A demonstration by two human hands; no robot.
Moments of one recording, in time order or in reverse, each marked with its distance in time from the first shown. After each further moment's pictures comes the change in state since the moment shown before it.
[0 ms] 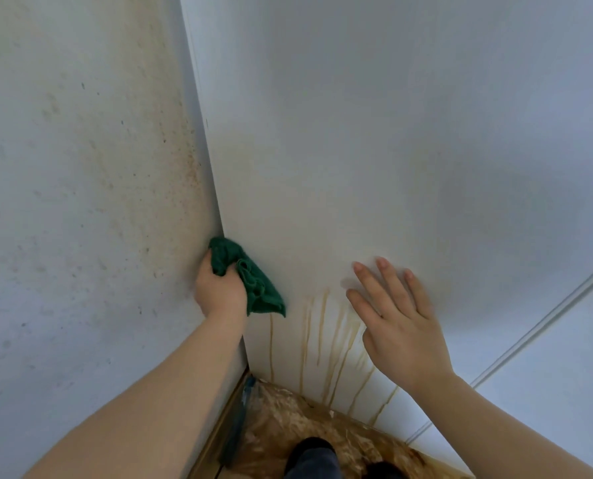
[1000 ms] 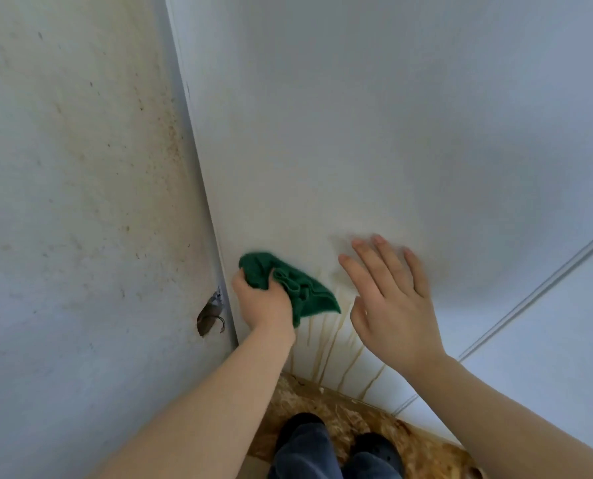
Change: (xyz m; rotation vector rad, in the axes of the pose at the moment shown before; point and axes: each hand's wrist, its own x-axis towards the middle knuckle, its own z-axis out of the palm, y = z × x) left_hand -0.066 -0.020 0.029 -0.152 -0.114 -0.278; right_hand 0.006 -0.007 -0.015 0.116 0.082 0.141
